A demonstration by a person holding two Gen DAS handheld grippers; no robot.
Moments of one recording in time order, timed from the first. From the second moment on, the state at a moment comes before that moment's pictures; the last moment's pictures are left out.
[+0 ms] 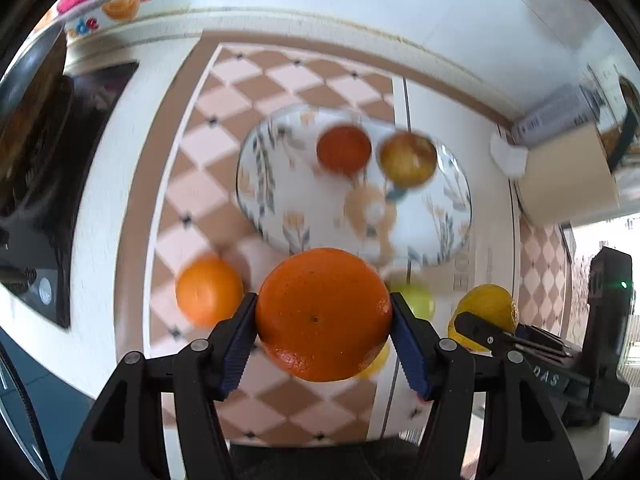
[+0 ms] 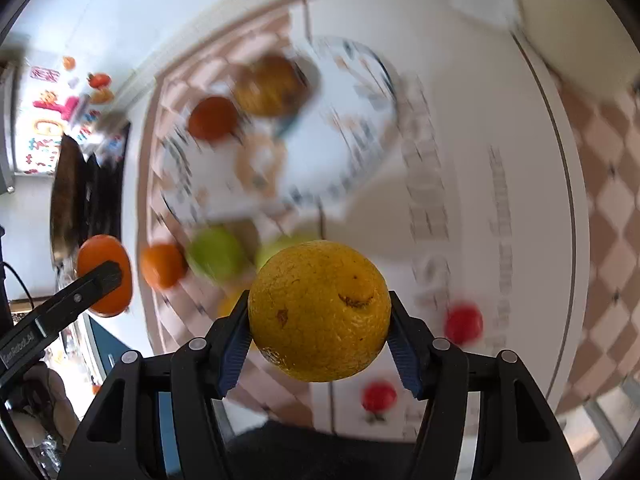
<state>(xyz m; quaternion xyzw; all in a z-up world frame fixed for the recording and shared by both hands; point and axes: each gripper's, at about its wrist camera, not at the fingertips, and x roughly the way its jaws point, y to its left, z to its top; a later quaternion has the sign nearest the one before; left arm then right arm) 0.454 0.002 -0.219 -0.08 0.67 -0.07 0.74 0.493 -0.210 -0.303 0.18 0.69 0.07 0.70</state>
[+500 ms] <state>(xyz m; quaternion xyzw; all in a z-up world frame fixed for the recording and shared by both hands) 0.587 0.014 -0.308 -0.05 0.71 -0.02 0.70 0.580 -0.149 -0.364 0.14 0.70 0.09 0.69</state>
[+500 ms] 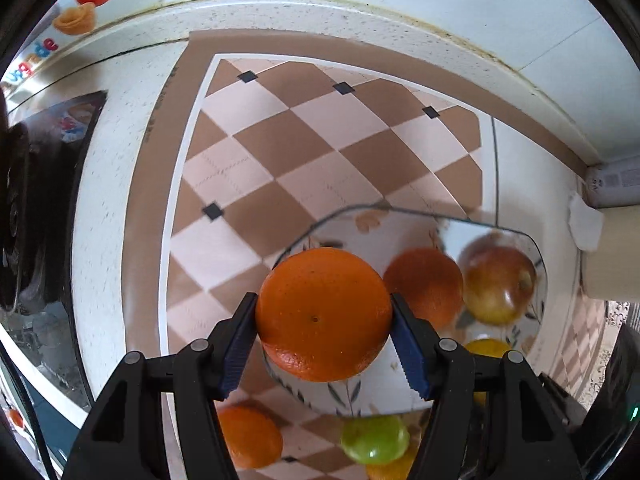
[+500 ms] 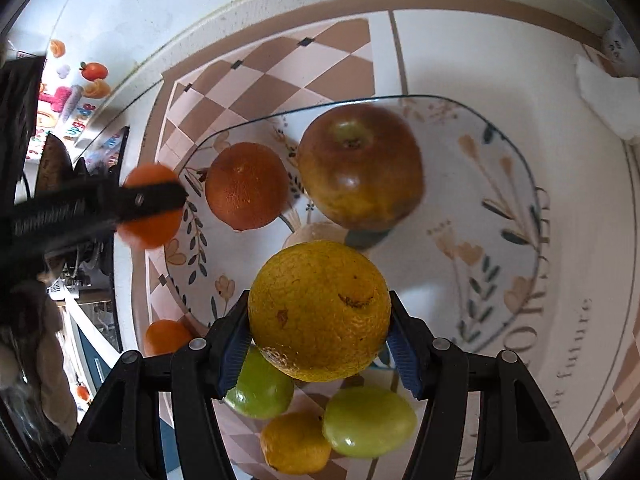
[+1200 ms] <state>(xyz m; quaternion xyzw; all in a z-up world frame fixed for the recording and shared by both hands) 0.602 -0.003 -0.311 0.00 0.71 -0.02 0.70 0.594 -0.151 -0.373 0.14 0.71 0.08 0.68</state>
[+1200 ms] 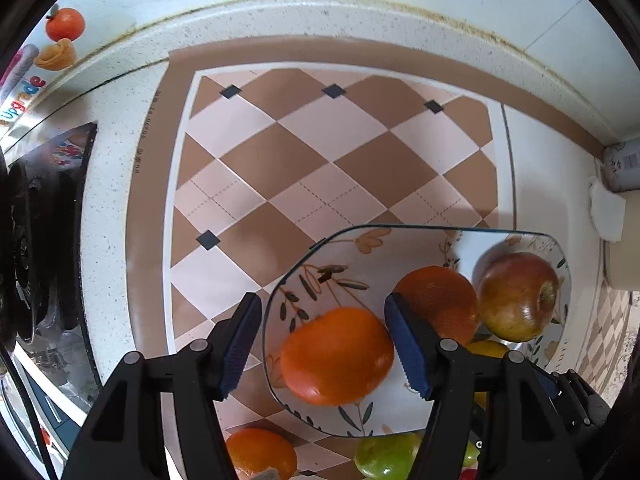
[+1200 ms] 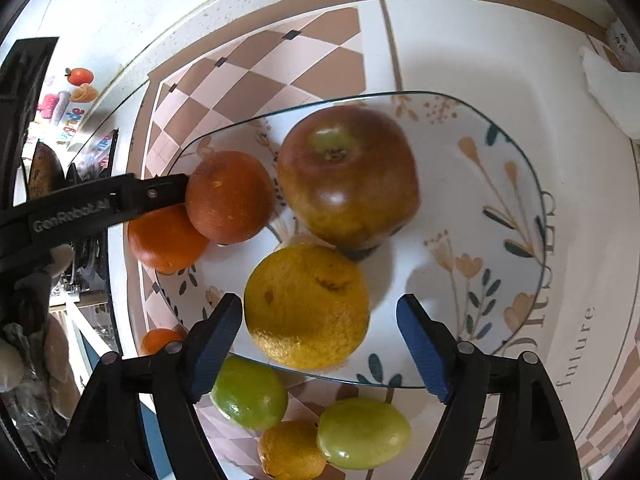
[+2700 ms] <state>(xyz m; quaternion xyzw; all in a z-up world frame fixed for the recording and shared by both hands) 0.376 0.018 -0.120 0.01 0.53 -0.02 0.84 0.424 -0.154 -0.152 0.06 0.56 0.01 0.82</state>
